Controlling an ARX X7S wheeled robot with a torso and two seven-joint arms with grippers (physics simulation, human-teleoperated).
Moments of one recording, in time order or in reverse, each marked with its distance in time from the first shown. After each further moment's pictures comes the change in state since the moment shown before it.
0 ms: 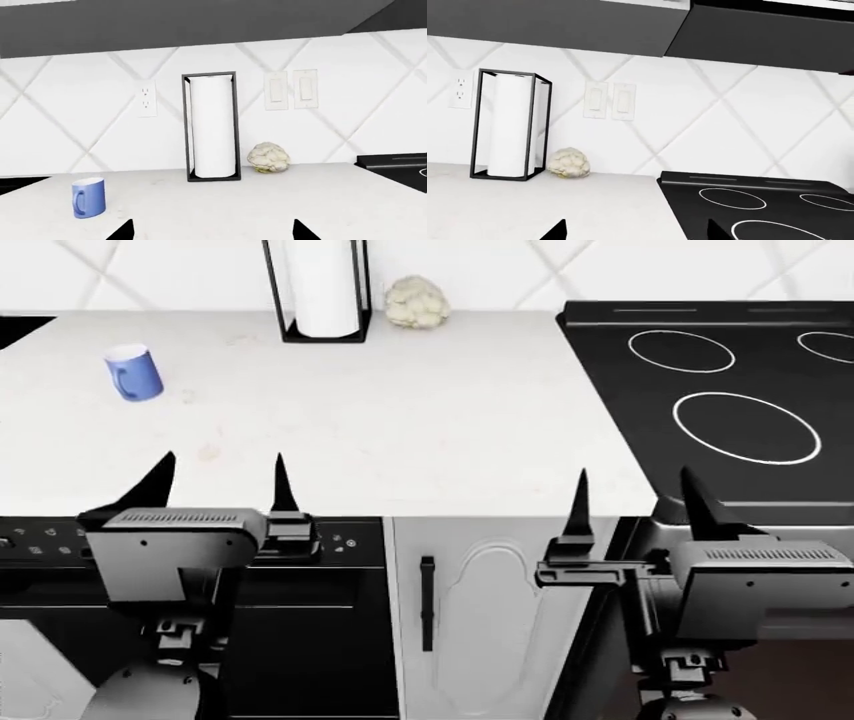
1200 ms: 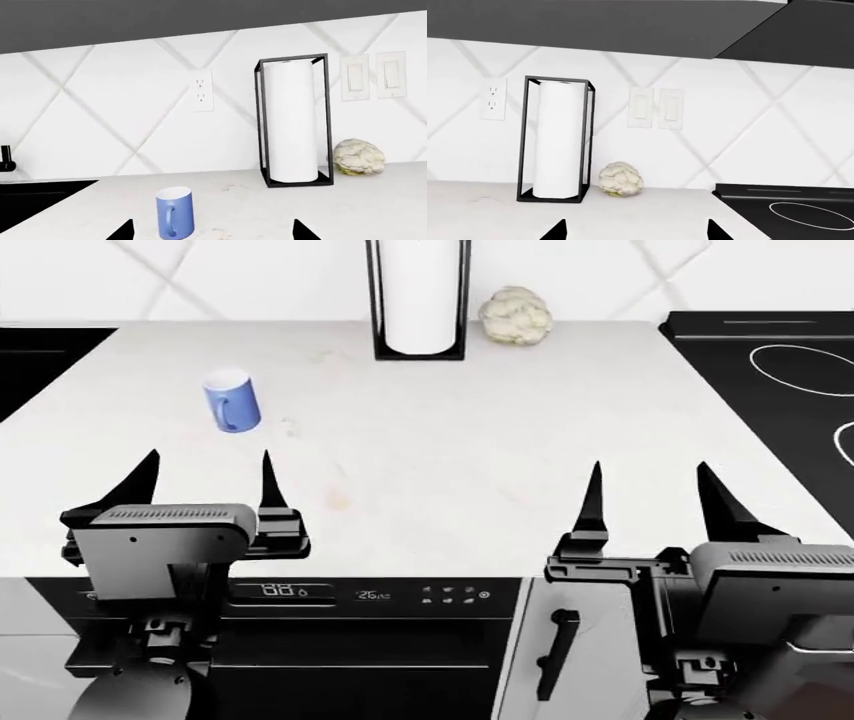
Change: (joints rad) left arm -0.008 -0.049 0.009 0.016 -0.024 -0.025 -0.056; right arm -0.003 0.038 -0.003 -0.025 0.053 -0.013 0.057
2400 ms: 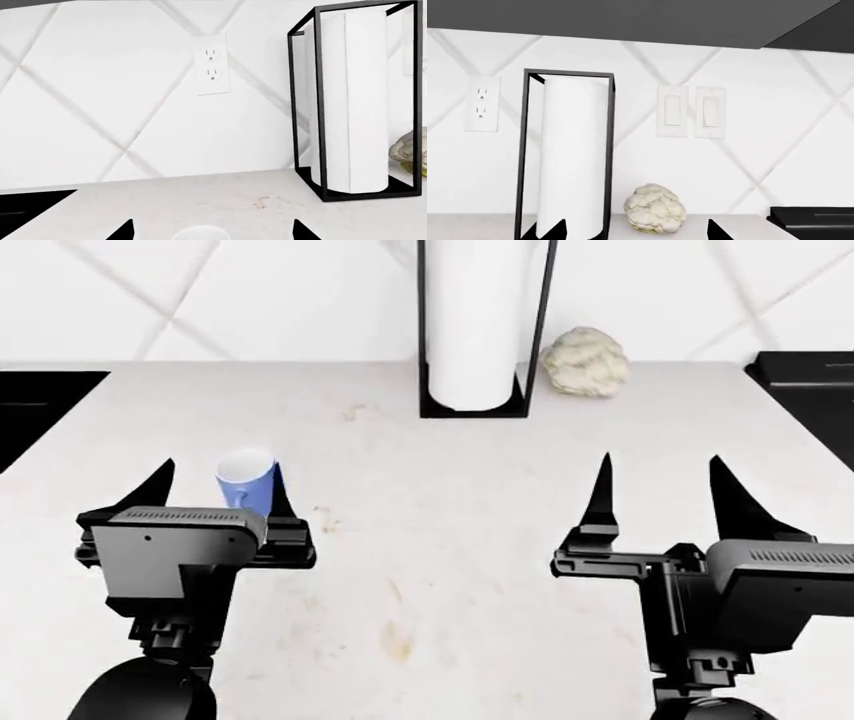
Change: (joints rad) left arm -0.001 -0.044 0.022 0.001 -0.049 -0.053 -0.008; right arm 0.009 0.041 -0.012 -0.033 0.054 0.011 0.060
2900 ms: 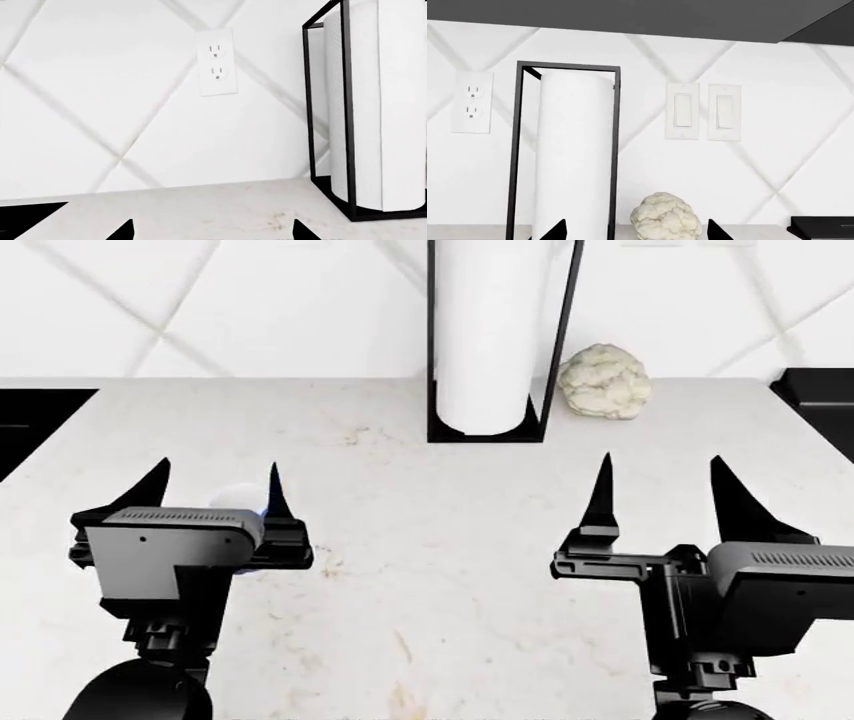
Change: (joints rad) left arm 0.002 -0.016 0.001 0.019 -0.012 -0.013 -0.013; right arm -0.004 0.020 -0.015 -0.015 0.015 0.002 0.027
